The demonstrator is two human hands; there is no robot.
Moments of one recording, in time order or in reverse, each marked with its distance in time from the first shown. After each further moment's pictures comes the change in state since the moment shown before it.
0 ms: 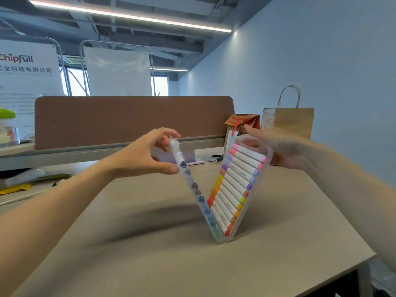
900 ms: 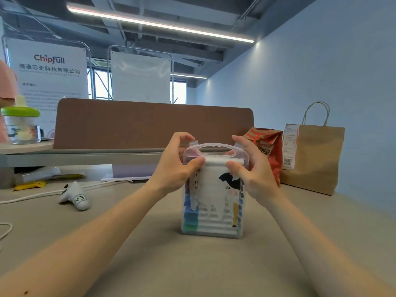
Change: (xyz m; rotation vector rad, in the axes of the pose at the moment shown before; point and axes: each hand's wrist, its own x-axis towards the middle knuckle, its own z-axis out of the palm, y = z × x) left_hand 0.039 -0.012 0.048 -0.329 0.477 0.009; right_hand 0.053 0.033 0.073 -0.005 0.142 -0.725
